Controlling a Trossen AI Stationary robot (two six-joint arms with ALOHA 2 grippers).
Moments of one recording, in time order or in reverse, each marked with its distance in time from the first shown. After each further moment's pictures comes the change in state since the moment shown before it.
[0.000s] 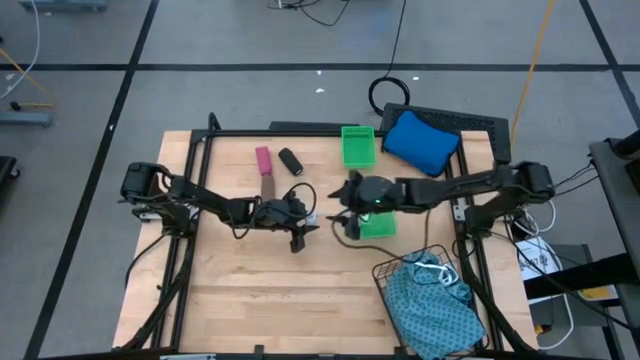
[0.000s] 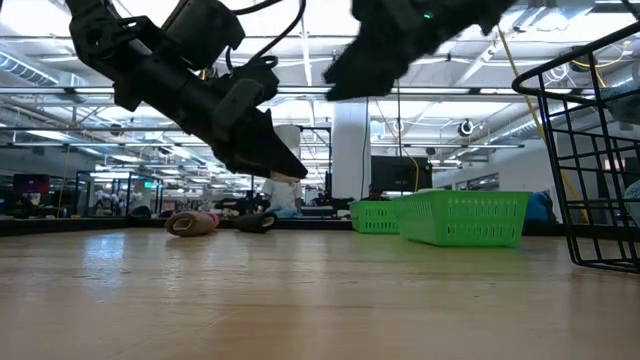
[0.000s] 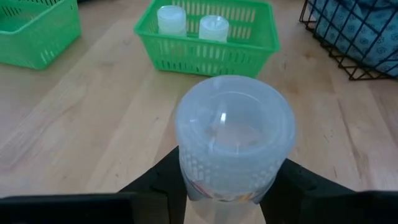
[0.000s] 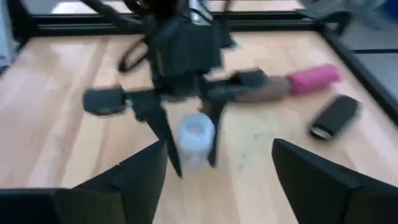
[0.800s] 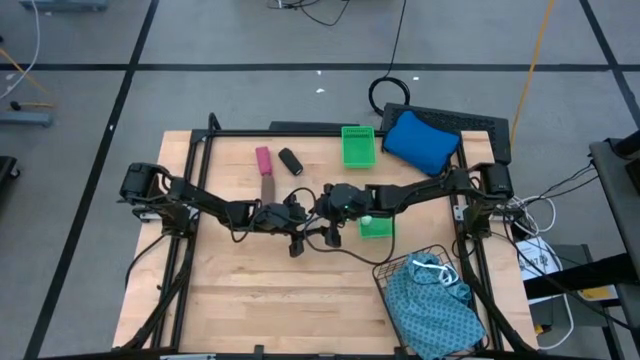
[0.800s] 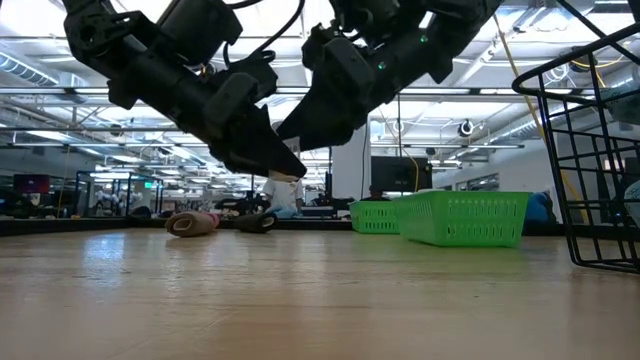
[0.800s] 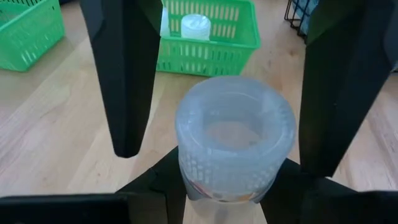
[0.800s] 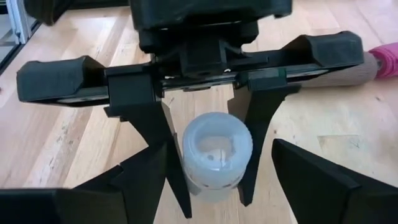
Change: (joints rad) left arm -0.034 0.000 0.001 0.001 -0.001 -0.003; right arm -0.023 0.317 0.118 0.128 -0.174 0.016
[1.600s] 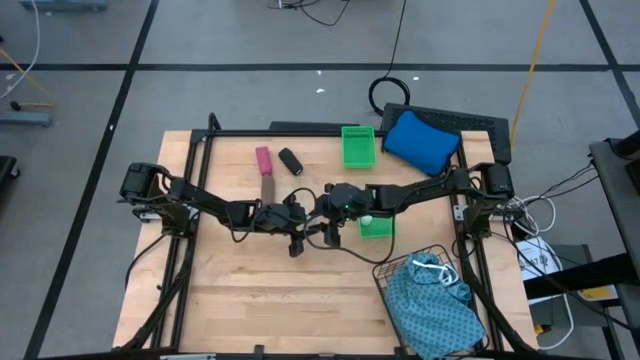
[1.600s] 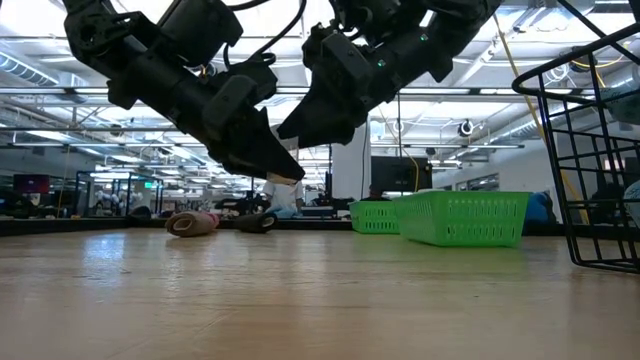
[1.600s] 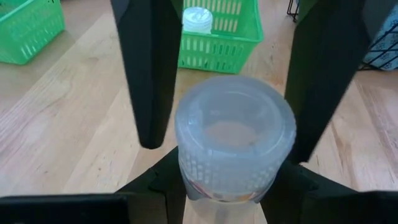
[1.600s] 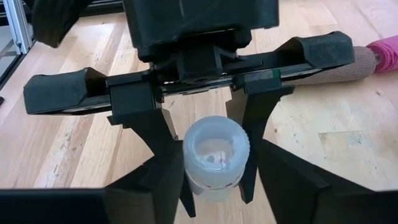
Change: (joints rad) left arm 0.000 0.000 0.001 -0.019 0.000 -0.008; right arm 0.000 -0.006 0.000 0.001 0.002 0.043
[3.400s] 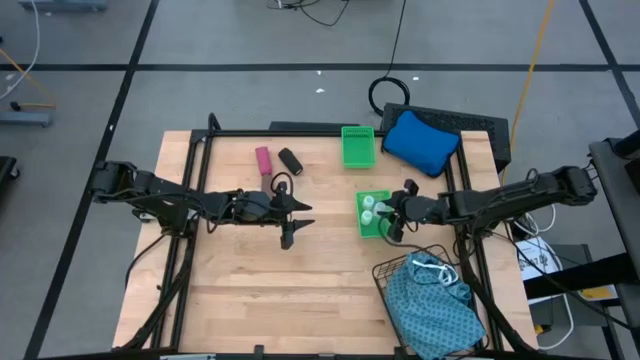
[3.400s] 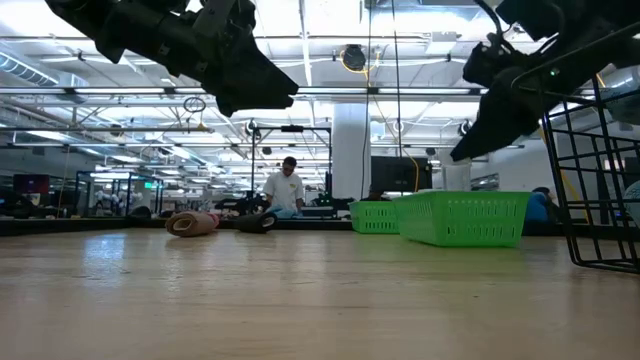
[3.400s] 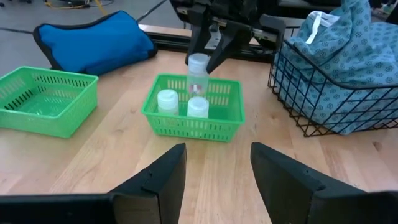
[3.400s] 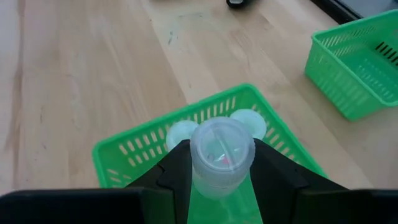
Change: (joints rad) left arm 0.002 -0.269 0.000 -0.072 -0.027 0.054; right arm 0.114 -0.784 -0.640 -0.283 0.478 0.213
